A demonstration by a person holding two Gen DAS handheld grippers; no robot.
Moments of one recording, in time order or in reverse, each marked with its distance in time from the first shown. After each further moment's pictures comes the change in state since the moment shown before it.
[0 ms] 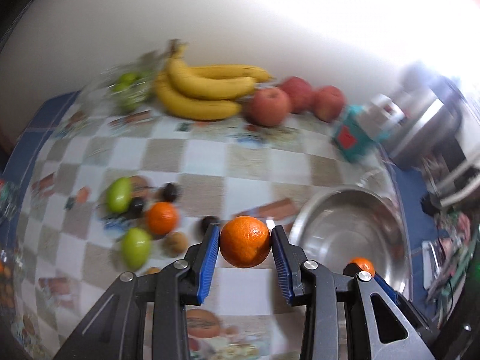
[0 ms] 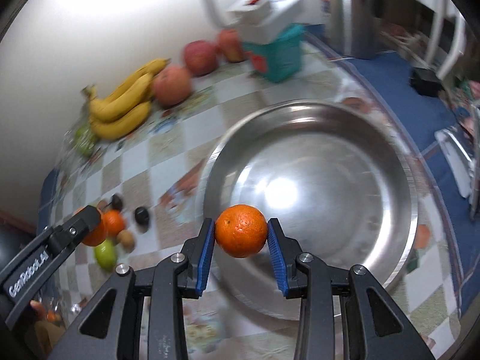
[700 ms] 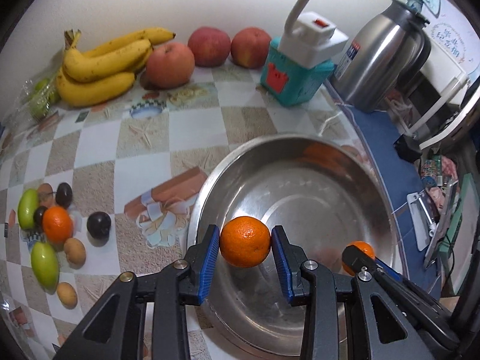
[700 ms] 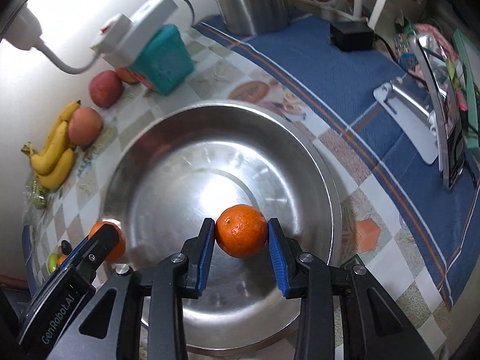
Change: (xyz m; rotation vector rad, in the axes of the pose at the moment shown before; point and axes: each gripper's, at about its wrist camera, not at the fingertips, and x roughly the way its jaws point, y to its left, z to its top) left arm 0.070 -0.072 -0.024 0.172 0.126 -0.147; right arm 0.021 -0.084 0.007 0.213 0.045 -0.106
